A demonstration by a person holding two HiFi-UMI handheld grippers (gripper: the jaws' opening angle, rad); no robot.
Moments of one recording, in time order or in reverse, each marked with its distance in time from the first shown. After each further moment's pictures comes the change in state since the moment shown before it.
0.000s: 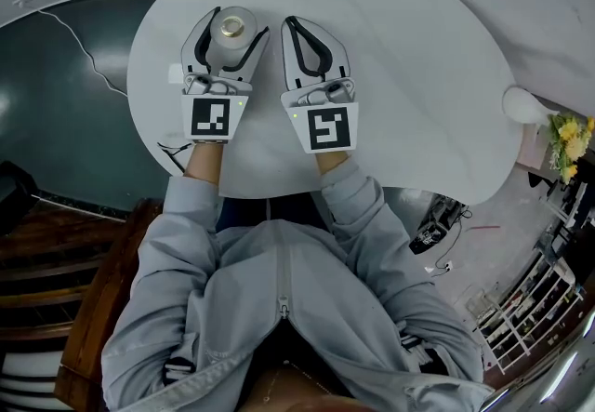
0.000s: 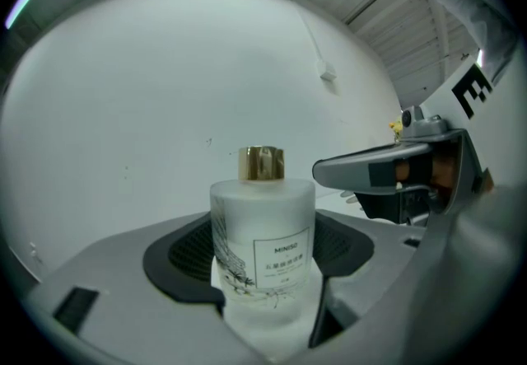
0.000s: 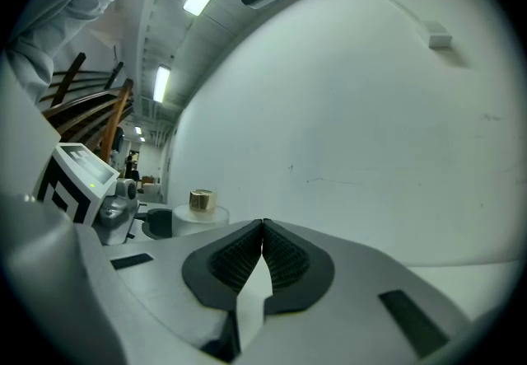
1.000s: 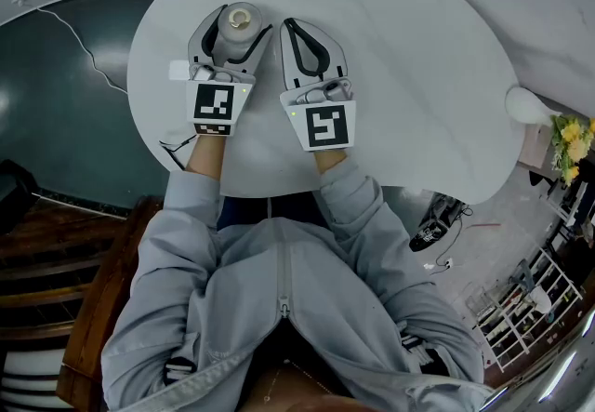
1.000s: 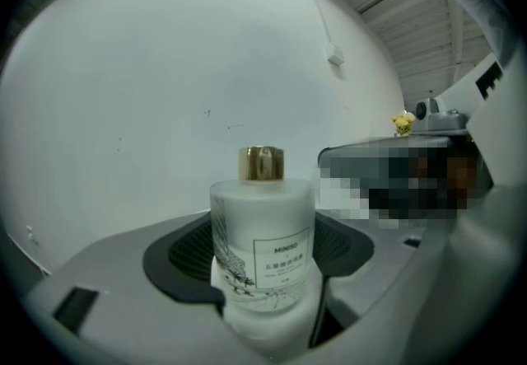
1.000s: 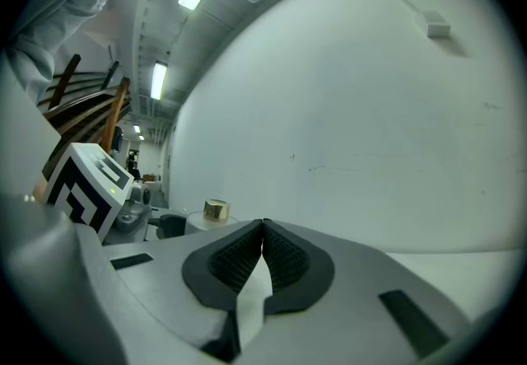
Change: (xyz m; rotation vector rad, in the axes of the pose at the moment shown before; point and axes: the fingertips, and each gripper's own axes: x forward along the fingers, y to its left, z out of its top) left arm 0.011 -0.004 -0.039 -0.046 0.185 -0.050; right arm 0.002 0.005 -0.020 0.007 0.047 0.012
